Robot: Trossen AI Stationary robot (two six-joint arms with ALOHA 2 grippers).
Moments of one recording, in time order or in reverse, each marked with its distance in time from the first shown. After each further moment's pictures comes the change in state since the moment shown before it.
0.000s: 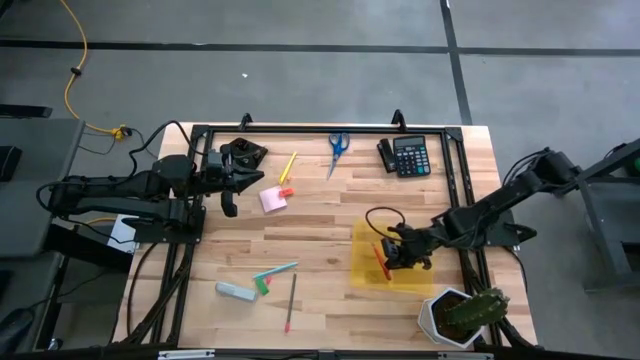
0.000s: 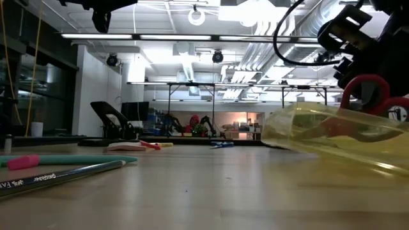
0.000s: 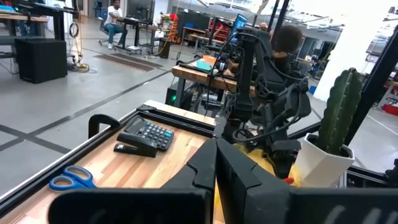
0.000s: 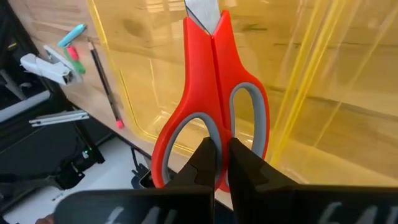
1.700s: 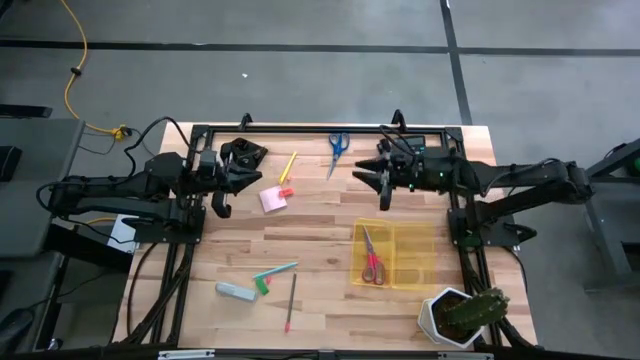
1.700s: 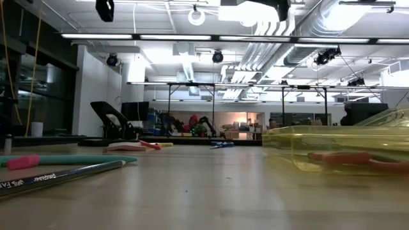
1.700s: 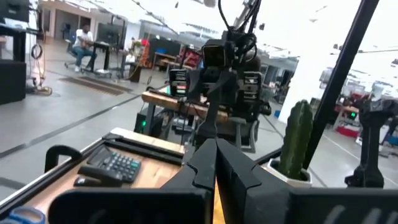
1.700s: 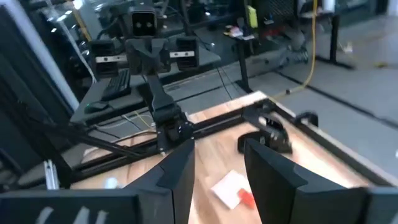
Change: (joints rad) left arm -0.001 0.000 0.000 0.149 0.108 -0.028; right arm -0.464 -0.111 0.468 0.080 0.203 -1.754
